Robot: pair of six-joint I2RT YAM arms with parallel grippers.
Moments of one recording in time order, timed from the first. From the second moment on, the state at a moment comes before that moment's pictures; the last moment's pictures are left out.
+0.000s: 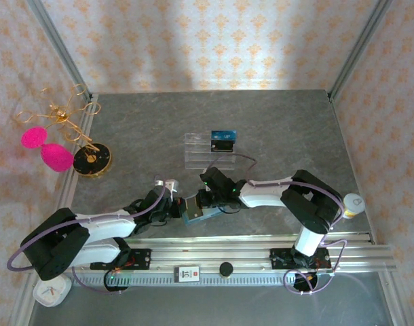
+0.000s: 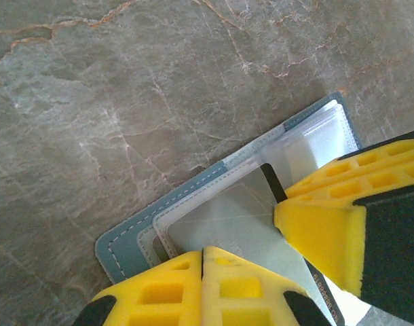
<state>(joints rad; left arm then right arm) -0.70 1.20 0.20 0.27 0.07 -0.78 0.95 1.72 0.82 0.00 -0.20 0.77</state>
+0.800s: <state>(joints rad) -0.70 1.21 0.20 0.28 0.08 -0.78 0.95 1.67 0.71 0.15 -0.22 0.90</state>
